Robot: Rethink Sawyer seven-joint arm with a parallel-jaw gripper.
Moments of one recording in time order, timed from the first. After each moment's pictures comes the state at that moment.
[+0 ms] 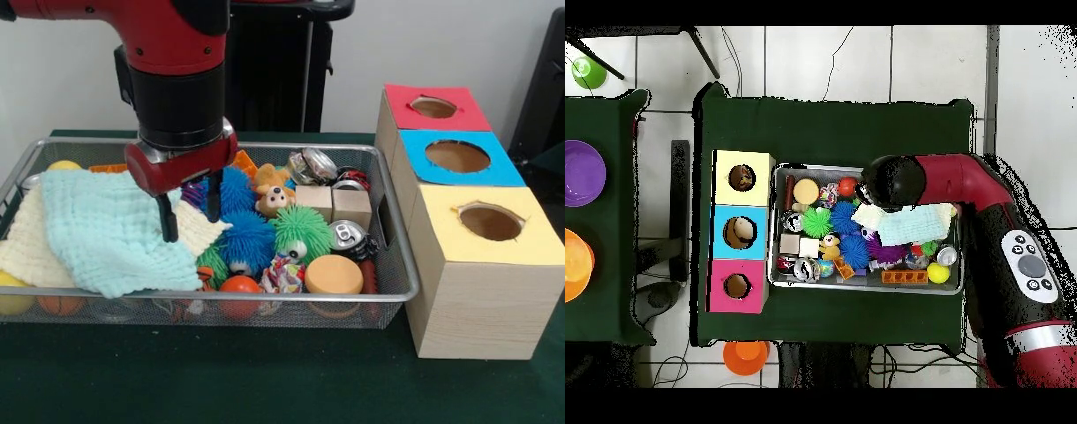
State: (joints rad) arm -0.72 -0.55 0.59 1.42 -0.63 0.89 1.08
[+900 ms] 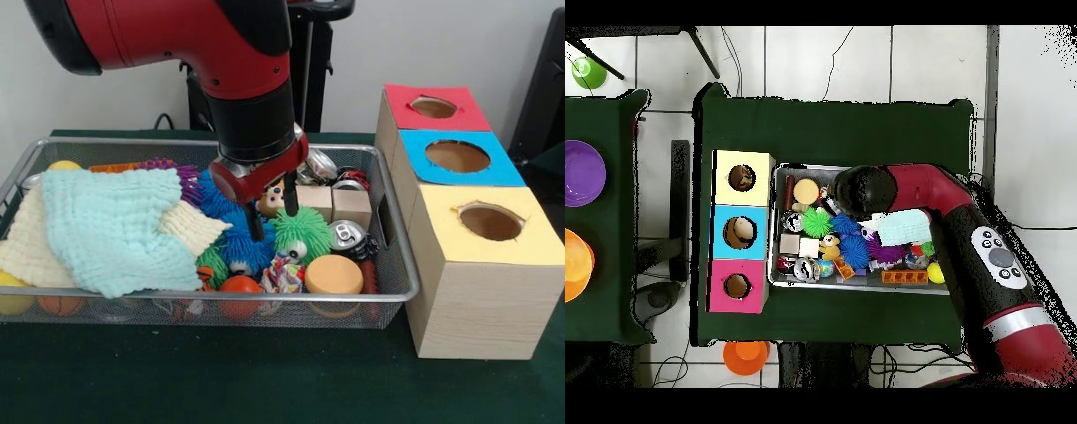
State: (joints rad) arm -0.72 -0.48 0.66 1.51 -0.57 0.86 1.08
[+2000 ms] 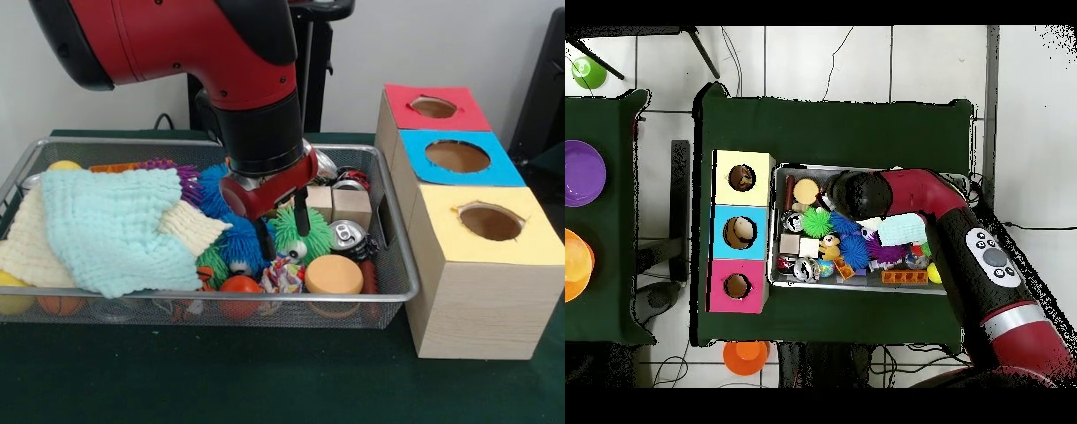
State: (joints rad) arm -0.73 -0.46 0.67 1.53 -0.59 0.72 1.08
